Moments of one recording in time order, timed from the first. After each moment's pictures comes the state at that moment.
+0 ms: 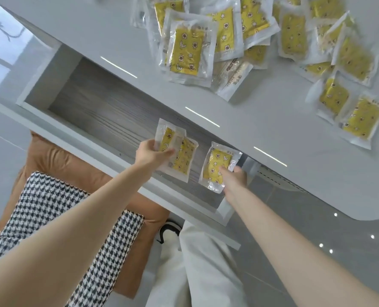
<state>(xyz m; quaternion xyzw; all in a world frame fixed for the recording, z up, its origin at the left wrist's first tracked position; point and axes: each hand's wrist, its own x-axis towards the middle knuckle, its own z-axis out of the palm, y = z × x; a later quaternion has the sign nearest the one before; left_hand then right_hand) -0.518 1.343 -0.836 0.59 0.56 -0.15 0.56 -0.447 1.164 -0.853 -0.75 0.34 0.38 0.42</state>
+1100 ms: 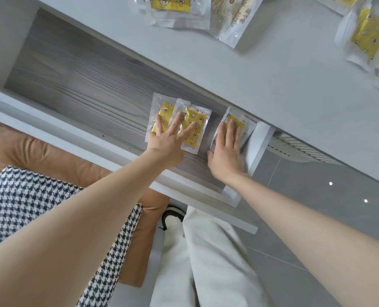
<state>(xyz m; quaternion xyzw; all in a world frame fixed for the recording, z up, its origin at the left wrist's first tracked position) -0.517 1.304 -0.904 0.90 0.13 -0.39 0.15 -0.468 1.149 -0.915 -0.92 -0.18 0.35 0.04</state>
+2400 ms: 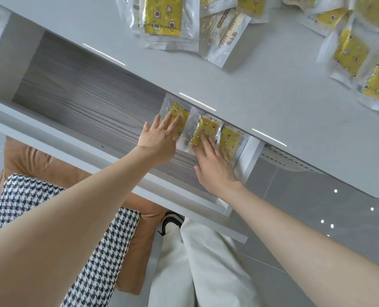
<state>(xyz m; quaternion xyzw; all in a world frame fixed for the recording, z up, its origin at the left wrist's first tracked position) -0.497 1.323 -0.887 0.90 0.17 -0.36 0.17 -0.466 1.156 -0.891 -0.87 -0.35 0.35 0.02</state>
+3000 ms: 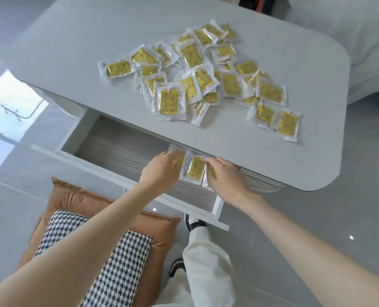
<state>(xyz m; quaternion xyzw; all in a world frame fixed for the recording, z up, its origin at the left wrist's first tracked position) -0.542 1.294 -0.690 0.91 0.24 -0.17 0.29 -0.473 1.128 -0.693 -0.91 -0.29 0.26 0.17</state>
